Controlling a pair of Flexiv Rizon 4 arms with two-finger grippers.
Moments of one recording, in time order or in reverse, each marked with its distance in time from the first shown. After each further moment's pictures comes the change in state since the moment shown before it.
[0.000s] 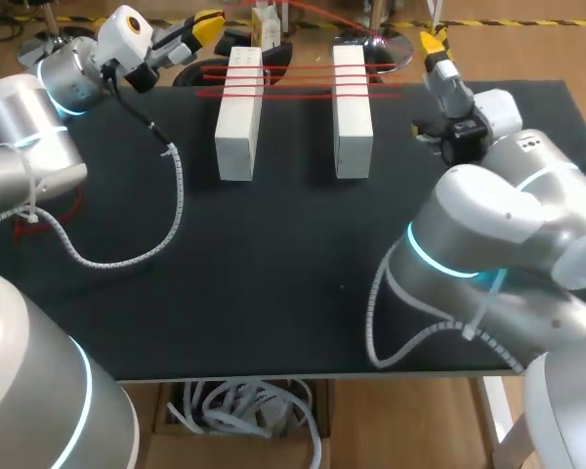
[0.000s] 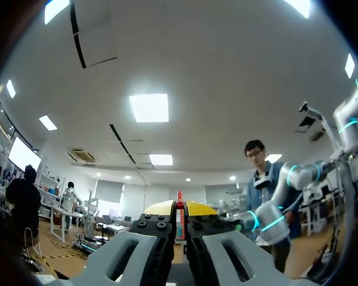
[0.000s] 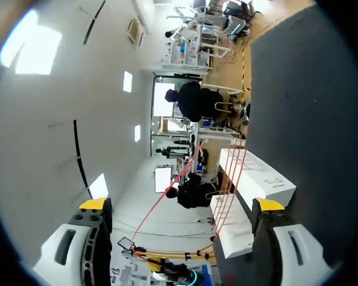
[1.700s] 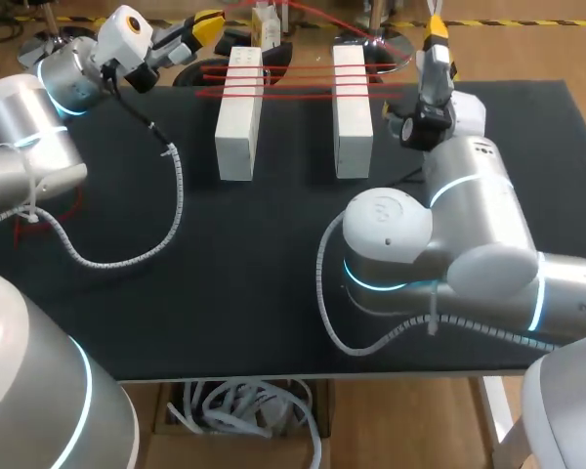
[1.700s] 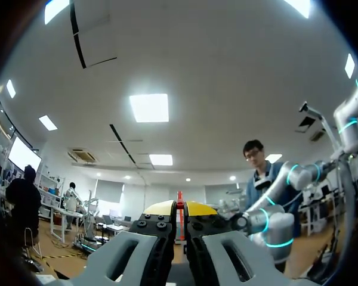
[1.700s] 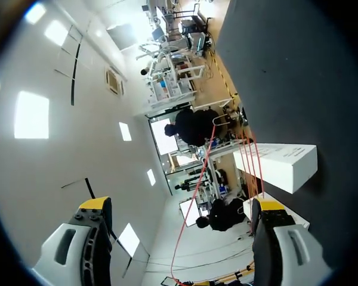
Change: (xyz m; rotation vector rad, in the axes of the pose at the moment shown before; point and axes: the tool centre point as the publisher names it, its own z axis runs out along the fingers) left arm 0.000 0.000 0.000 0.000 0.000 0.000; right arm 0.029 -0.003 0.014 -0.256 0.098 0.314
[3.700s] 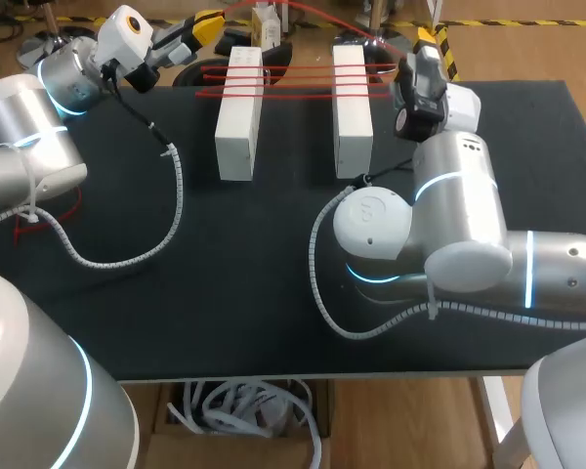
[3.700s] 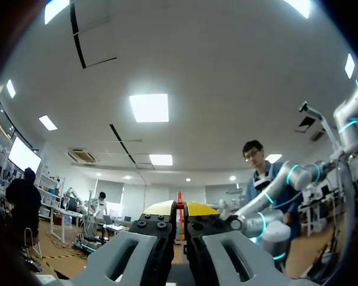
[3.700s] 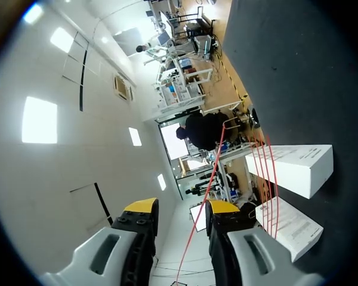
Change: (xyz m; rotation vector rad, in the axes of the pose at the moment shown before) left arm 0.000 0.000 0.000 0.000 0.000 0.000; right arm 0.007 0.003 0.022 -0.030 0.076 0.026
